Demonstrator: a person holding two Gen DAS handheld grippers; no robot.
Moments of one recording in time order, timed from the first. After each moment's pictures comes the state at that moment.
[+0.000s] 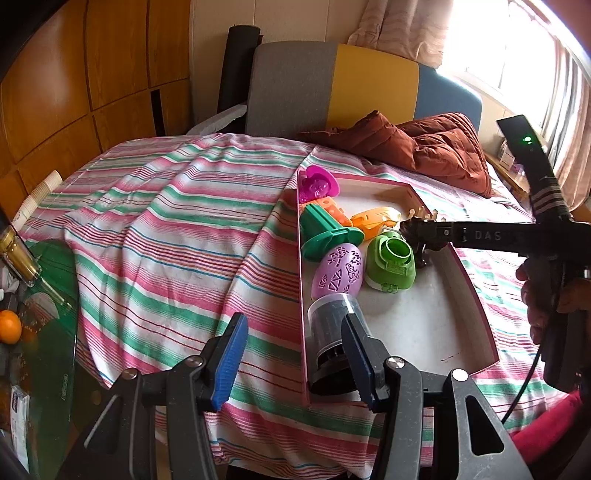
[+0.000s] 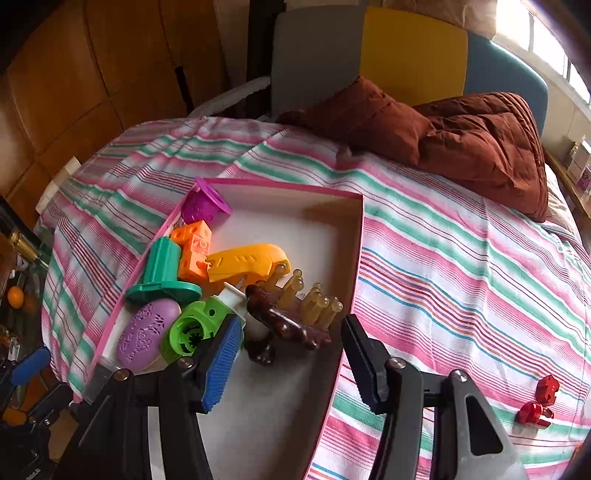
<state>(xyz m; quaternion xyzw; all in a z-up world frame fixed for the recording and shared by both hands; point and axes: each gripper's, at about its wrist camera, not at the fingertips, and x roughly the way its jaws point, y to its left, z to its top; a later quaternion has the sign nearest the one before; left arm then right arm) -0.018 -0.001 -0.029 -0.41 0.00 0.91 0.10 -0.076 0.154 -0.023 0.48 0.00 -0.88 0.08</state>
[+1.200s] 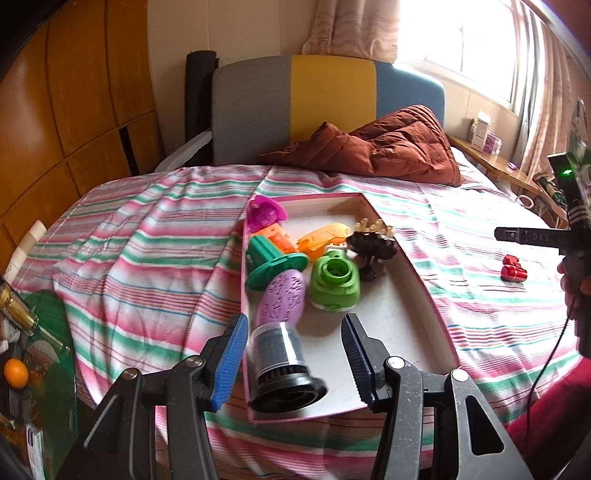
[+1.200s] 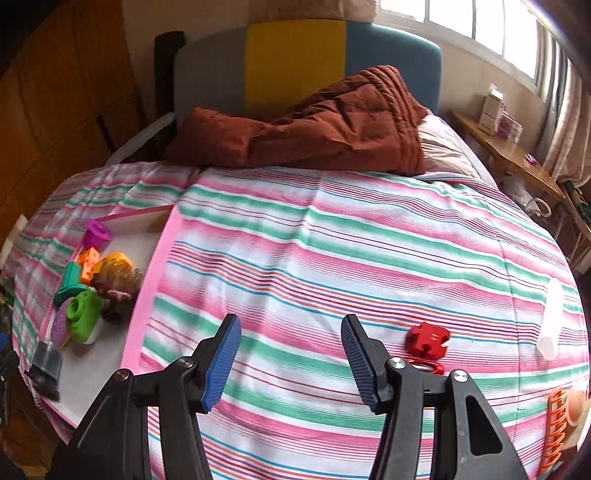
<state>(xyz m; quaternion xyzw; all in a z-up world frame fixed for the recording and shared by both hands) -0.008 0.051 -0.002 -0.38 0.06 0.91 0.14 -0.010 0.321 -0.003 0.45 -0.05 -0.89 -0.07</state>
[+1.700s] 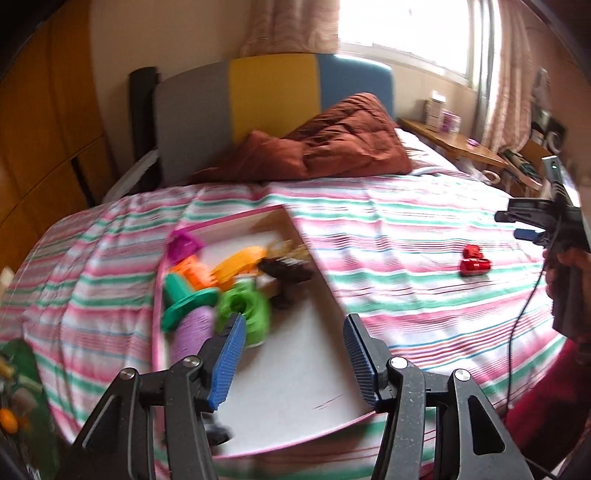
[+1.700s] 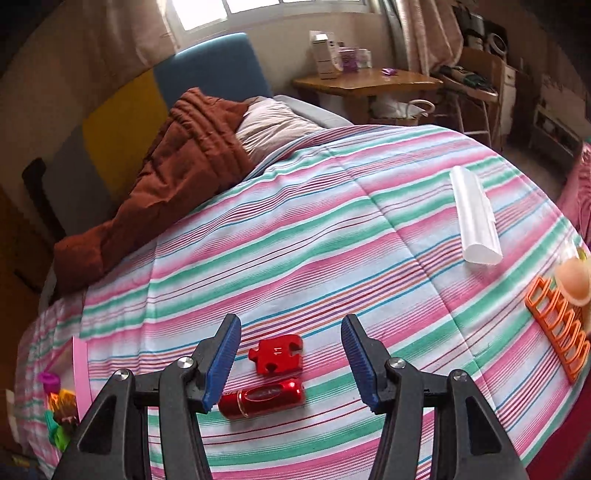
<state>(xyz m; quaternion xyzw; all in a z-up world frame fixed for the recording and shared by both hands) -0.014 0.140 0.010 -0.37 0.10 0.89 0.22 0.039 0.469 -0.011 0.38 -0.27 -0.84 -0.26</state>
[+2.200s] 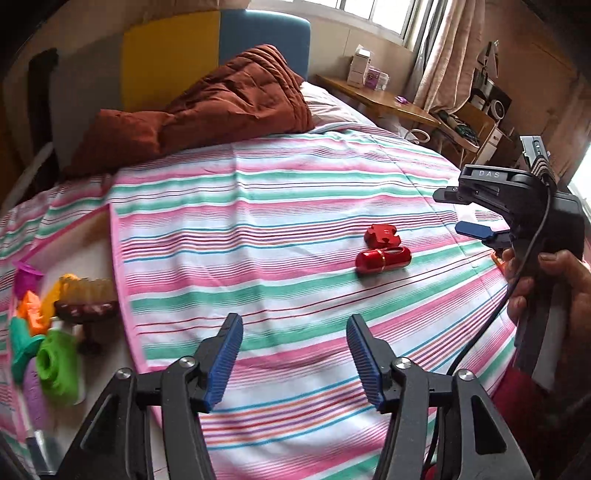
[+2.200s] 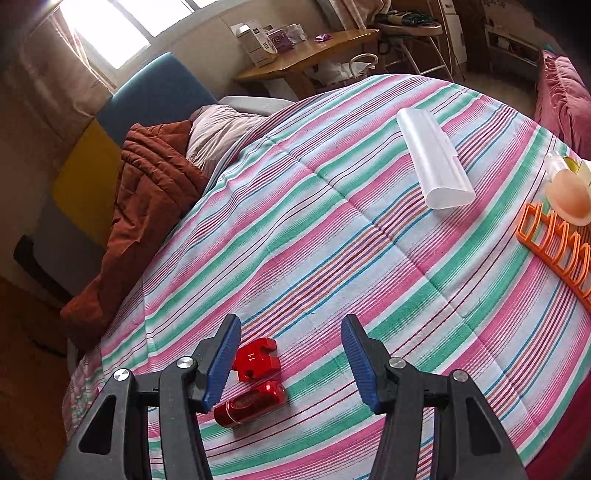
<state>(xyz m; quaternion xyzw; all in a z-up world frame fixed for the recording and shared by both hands) -0.036 0.293 -0.027 -0.46 0.10 0.81 0.36 0.071 0.509 -0.025 0.36 -0.40 -0.80 -0.28</state>
